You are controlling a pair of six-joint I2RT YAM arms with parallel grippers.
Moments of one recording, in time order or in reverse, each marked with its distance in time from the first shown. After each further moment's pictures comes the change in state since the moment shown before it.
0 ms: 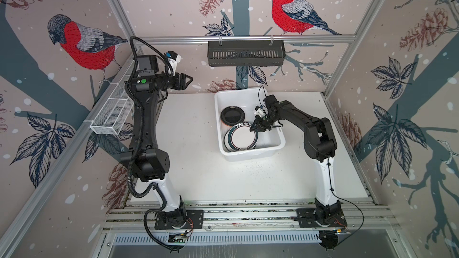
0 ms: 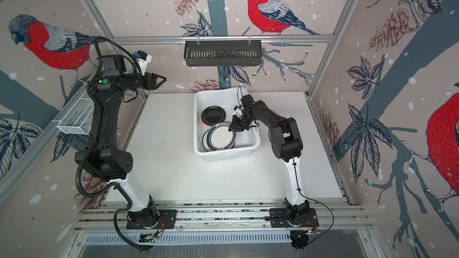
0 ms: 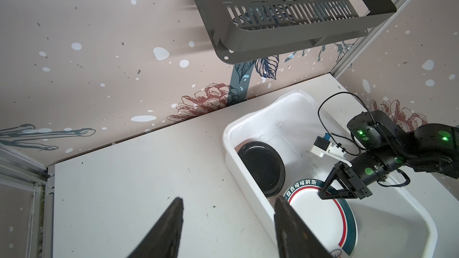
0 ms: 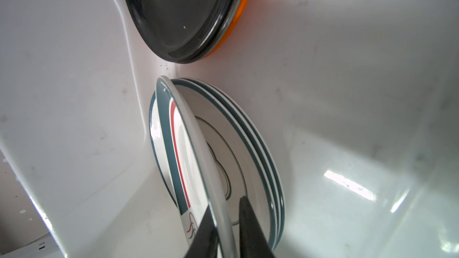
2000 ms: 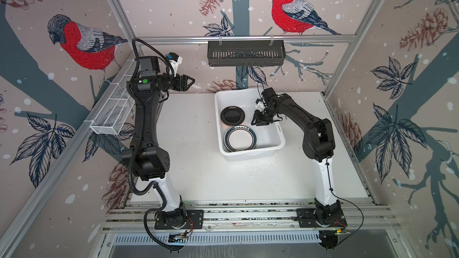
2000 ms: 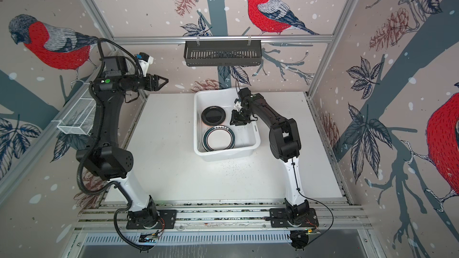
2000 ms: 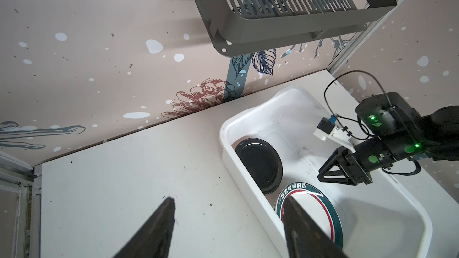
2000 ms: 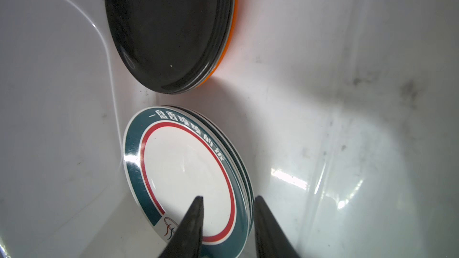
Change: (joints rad) left arm 0.000 0.016 -0.015 0.002 0.018 0.004; right arm 0.024 -0.005 0.199 -0.137 0.251 -0.029
